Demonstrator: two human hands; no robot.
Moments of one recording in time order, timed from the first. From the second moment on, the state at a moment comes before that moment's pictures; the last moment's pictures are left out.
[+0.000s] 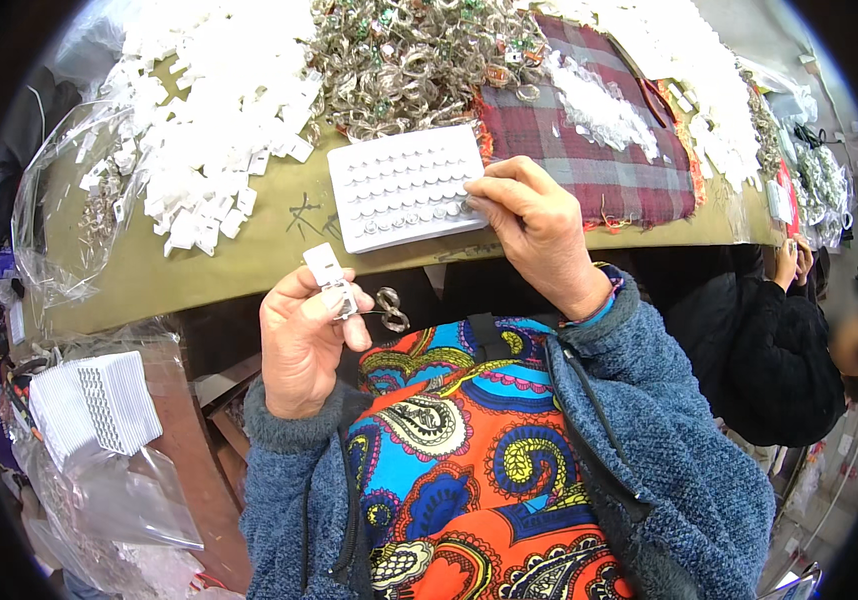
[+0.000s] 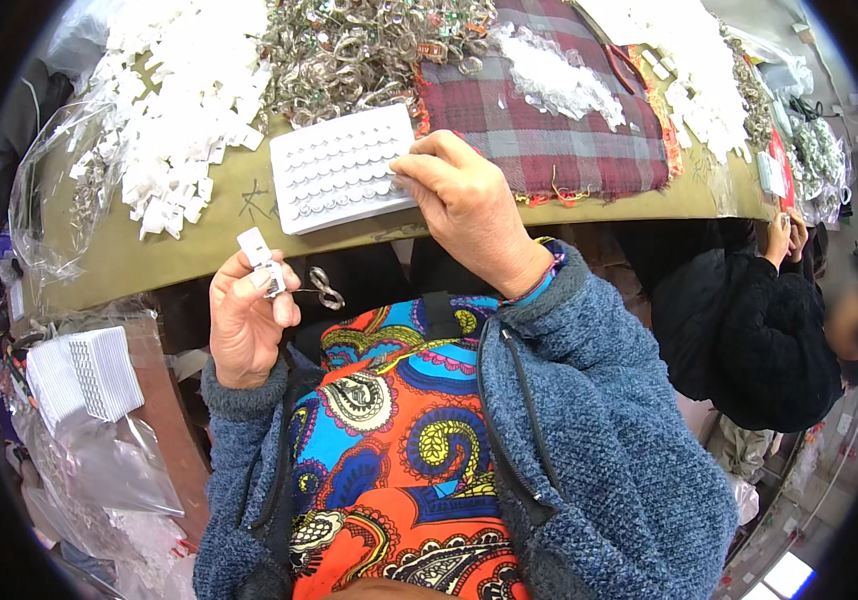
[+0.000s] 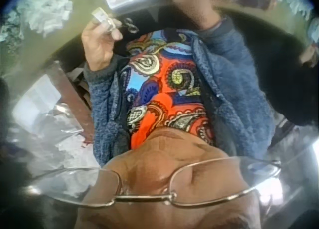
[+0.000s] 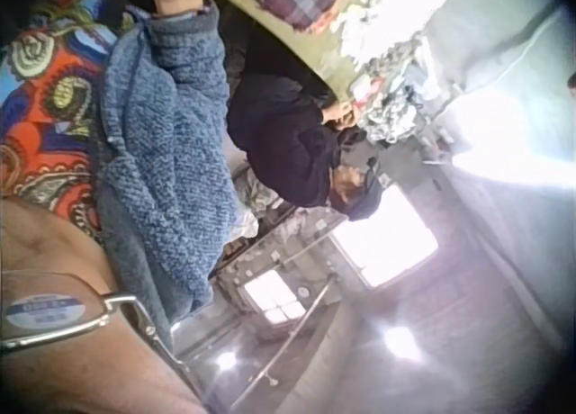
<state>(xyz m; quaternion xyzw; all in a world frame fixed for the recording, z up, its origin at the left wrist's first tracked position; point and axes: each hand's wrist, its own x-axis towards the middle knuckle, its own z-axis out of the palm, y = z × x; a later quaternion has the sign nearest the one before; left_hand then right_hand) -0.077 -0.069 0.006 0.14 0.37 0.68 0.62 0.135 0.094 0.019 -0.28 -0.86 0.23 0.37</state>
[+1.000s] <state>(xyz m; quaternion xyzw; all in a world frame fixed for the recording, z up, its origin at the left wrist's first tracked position) -0.028 -0.037 -0.003 0.10 0.21 0.65 0.72 0.116 0.053 0.031 -0.26 -0.76 0.43 0.41</state>
